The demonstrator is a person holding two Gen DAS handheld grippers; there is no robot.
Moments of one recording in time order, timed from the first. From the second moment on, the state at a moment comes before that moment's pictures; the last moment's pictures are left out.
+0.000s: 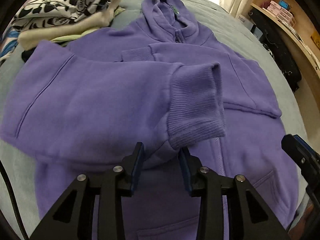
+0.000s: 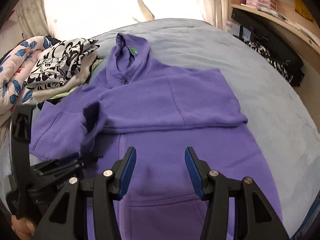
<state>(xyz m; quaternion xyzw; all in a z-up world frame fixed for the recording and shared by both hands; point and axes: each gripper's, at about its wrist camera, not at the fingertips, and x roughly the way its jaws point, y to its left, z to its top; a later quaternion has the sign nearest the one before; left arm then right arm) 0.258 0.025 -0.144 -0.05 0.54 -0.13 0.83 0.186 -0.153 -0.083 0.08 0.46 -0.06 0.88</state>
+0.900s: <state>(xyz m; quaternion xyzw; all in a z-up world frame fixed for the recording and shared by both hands) 0.197 0.116 -0.123 -0.08 0.51 -0.09 0.85 0.255 -0.125 -0.151 0.21 0.56 0.08 0.80</state>
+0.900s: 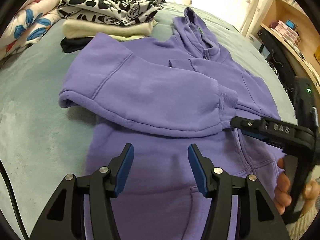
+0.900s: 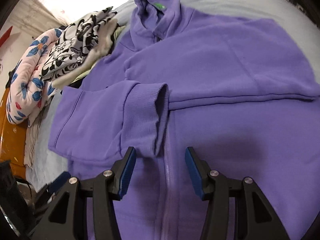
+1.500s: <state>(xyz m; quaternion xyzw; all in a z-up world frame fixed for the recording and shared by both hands) 0.198 0.127 -0.134 -0.11 0.52 -0.07 0.85 0.294 -0.107 -0.138 0.22 0.52 0.13 0.82</state>
